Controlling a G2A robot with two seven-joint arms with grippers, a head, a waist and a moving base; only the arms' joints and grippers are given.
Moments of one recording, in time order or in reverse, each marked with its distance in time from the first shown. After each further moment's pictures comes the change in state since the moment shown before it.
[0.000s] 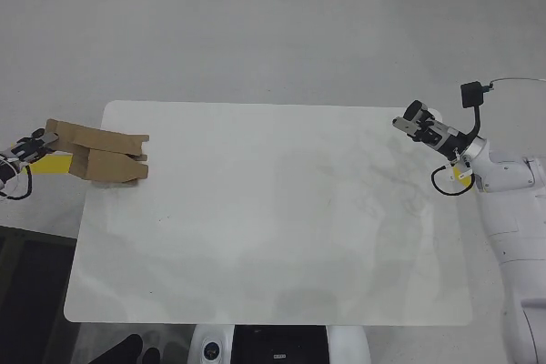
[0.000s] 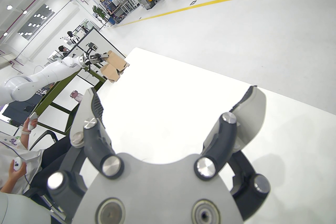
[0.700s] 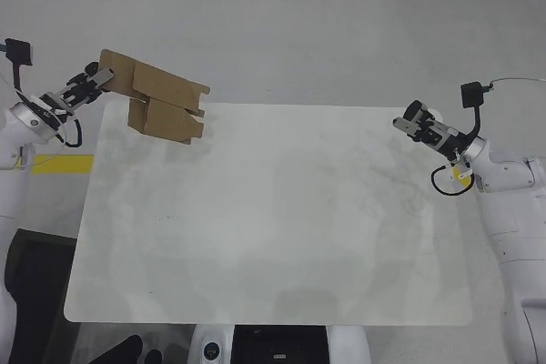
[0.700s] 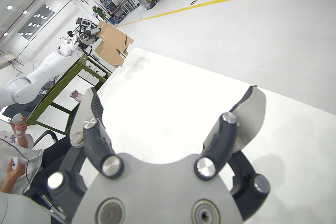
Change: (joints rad) left arm 0.036 -0.078 0.114 -0.506 -0.188 0.014 0.086; right arm 0.000 0.000 0.000 0.000 0.000 0.000 0.000
